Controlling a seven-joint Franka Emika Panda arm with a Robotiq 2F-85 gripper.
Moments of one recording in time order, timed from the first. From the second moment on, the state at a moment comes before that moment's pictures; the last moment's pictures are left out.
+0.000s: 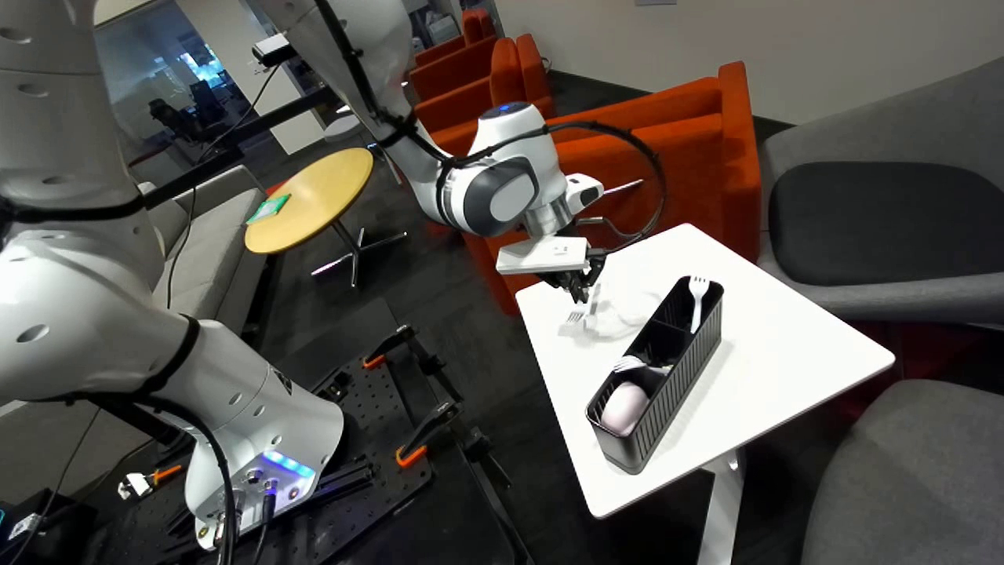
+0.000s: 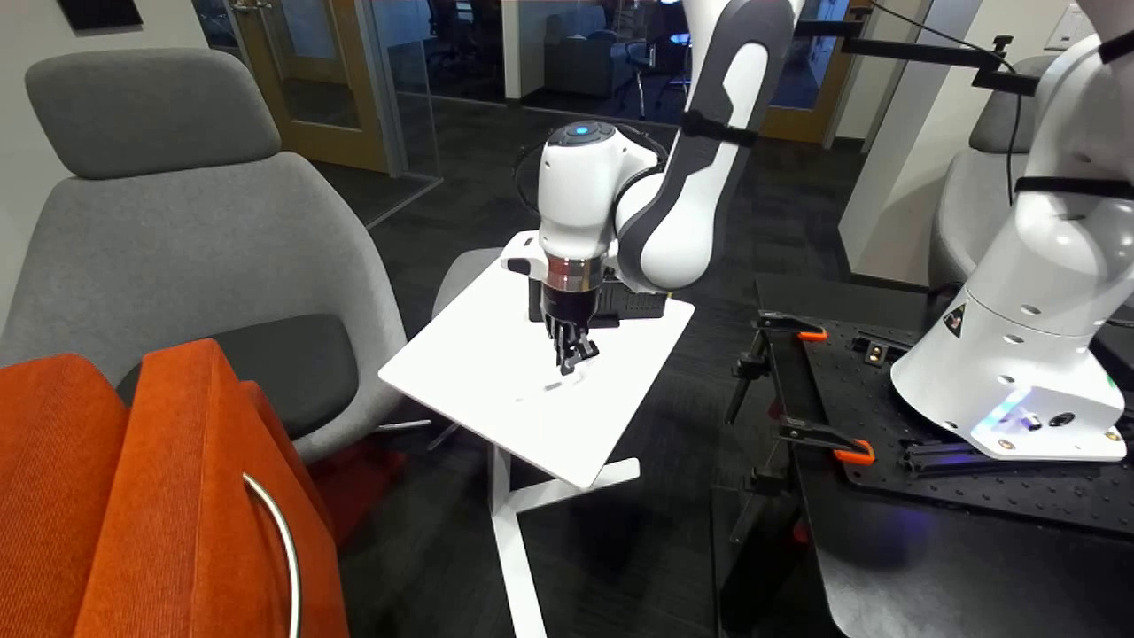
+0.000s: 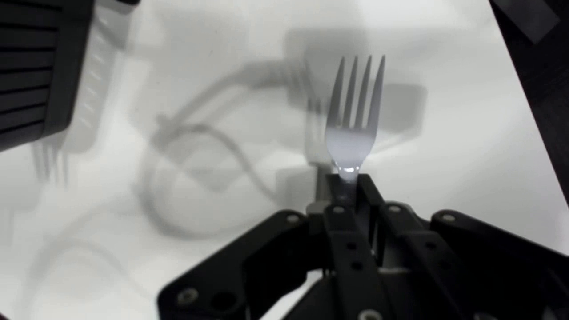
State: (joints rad) arm -0.07 0.56 0.00 -2.37 -0.28 2.98 -0.50
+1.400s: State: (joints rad) arm 0.01 0.16 -0.04 -2.42 -0.89 2.03 -0.44
